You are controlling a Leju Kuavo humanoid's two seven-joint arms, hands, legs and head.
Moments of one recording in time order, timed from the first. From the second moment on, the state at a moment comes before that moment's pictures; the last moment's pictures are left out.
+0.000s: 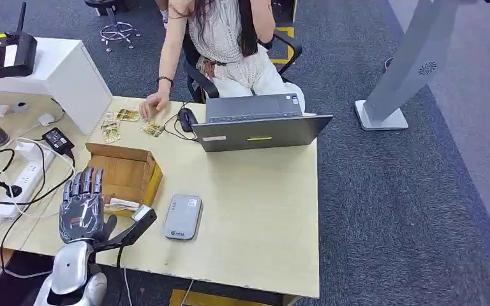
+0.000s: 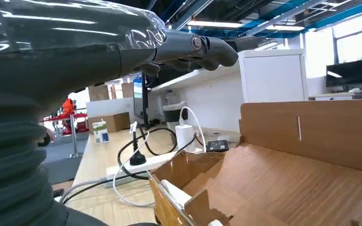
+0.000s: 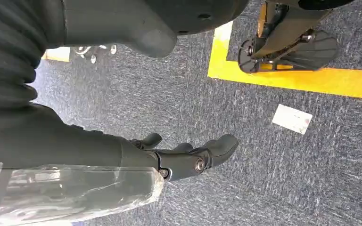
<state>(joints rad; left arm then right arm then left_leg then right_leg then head) -0.04 0.05 -0.08 -1.26 -1.53 0.17 0.20 -0.05 0.18 -0.91 -0.20 1.13 -0.20 -0.07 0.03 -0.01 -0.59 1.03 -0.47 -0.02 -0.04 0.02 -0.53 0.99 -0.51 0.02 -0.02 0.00</state>
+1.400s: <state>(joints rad) -0.06 0.05 -0.01 -1.17 -1.54 0.23 0.11 -0.05 0.18 -0.91 -0.20 1.17 -0.18 -0.09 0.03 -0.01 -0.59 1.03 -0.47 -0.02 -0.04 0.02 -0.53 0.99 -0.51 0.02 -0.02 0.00</state>
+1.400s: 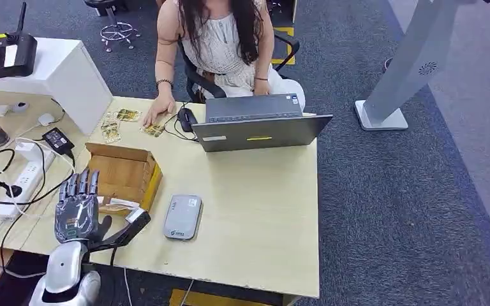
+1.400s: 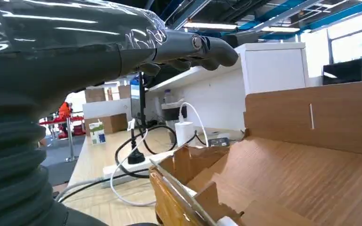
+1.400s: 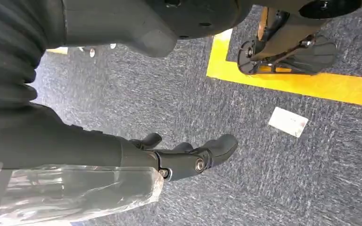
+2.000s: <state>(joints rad) -0.09 0.04 -0.01 -1.12 -1.54 0.25 0.10 -0.05 0.18 -0.91 -0.20 1.18 -0.18 -0.08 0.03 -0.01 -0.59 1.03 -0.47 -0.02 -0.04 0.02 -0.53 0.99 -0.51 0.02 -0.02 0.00</state>
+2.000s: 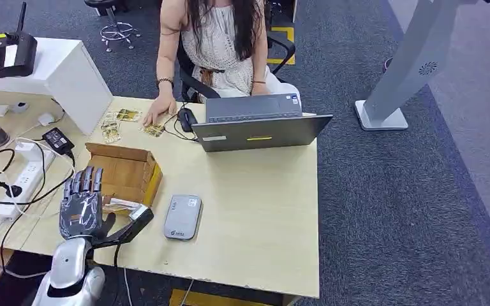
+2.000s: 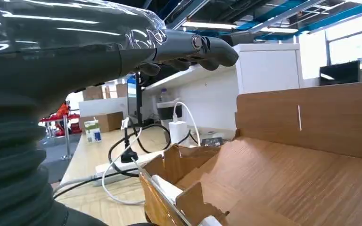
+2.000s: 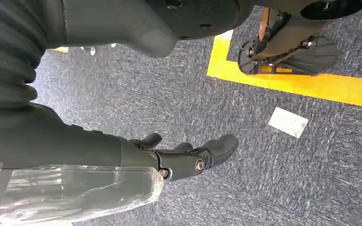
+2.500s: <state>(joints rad) -0.10 0.04 -0.02 -1.10 -1.54 0.26 0.10 -0.05 0.18 -0.91 -0.20 1.18 -0.18 -0.08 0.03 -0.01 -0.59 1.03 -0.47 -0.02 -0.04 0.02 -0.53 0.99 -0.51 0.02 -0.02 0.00</state>
